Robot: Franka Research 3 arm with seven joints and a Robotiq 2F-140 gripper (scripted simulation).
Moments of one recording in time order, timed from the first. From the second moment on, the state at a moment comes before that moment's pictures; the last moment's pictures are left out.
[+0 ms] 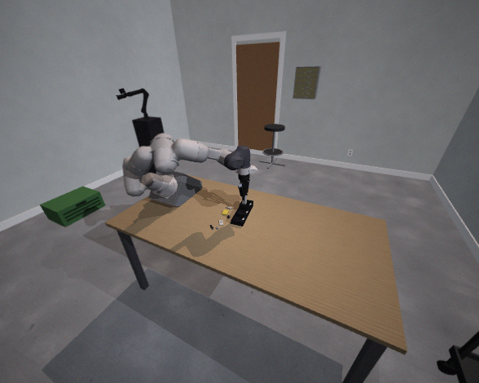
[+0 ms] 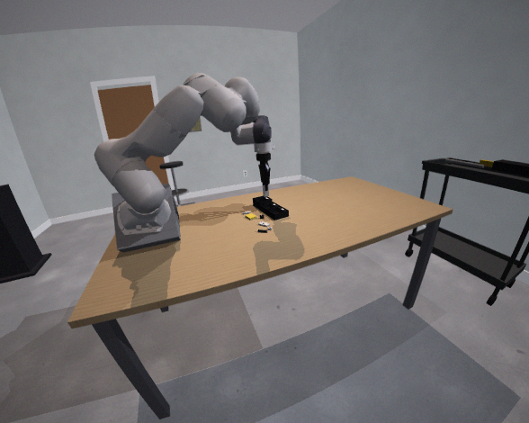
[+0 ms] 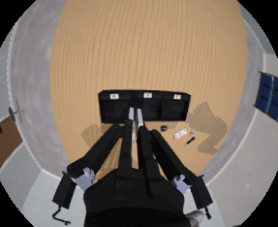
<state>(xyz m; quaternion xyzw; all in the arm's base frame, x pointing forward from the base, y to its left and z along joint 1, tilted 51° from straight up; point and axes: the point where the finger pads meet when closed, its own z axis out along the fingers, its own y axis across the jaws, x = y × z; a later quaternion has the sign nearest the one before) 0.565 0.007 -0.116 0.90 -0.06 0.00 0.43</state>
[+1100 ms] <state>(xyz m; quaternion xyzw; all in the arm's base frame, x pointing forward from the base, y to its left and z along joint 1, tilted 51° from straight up) 0.553 0.009 -0.182 0.90 -0.07 0.00 0.43</state>
